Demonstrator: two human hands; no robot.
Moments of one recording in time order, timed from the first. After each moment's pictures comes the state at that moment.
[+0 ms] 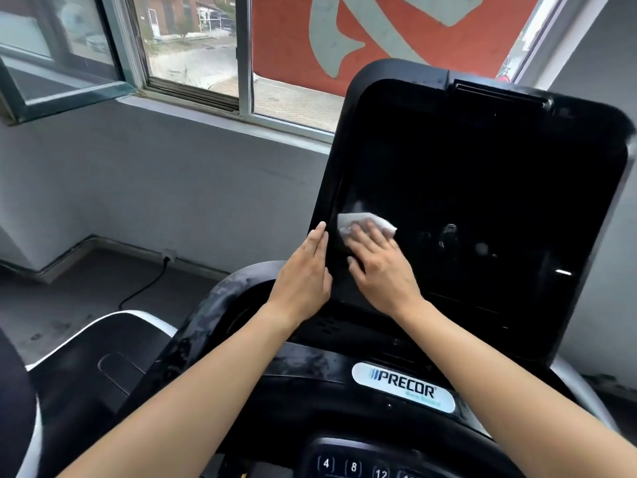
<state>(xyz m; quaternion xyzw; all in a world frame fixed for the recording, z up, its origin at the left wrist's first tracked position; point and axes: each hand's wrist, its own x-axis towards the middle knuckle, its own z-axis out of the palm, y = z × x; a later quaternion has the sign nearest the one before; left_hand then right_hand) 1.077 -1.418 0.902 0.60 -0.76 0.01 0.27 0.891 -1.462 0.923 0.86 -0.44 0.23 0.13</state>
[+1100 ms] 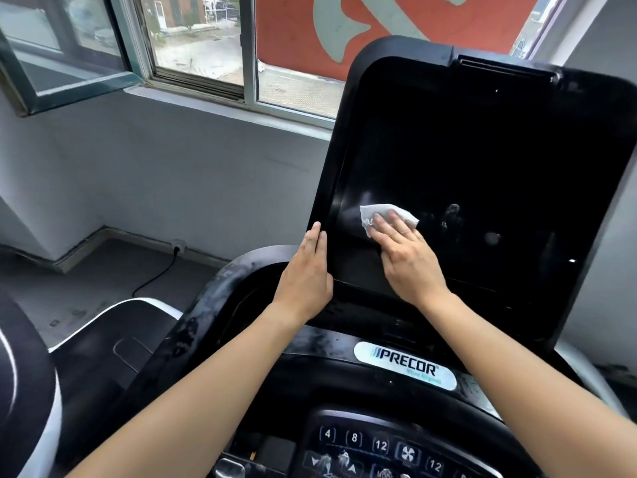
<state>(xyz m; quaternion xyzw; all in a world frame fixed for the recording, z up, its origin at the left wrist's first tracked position) 1.067 -1.396 0.874 0.62 -0.74 -0.01 0.27 0.847 -1.453 0.915 0.85 -0.44 0.26 0.12</state>
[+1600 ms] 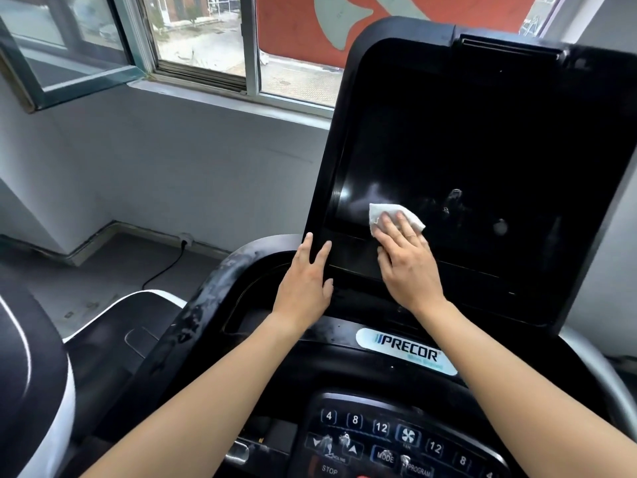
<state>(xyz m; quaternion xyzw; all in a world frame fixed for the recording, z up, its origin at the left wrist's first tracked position) 1.063 -1.366 0.854 0.64 -0.70 -0.10 0.29 0.849 -1.424 0.893 0.82 -0.49 0.28 0.09</state>
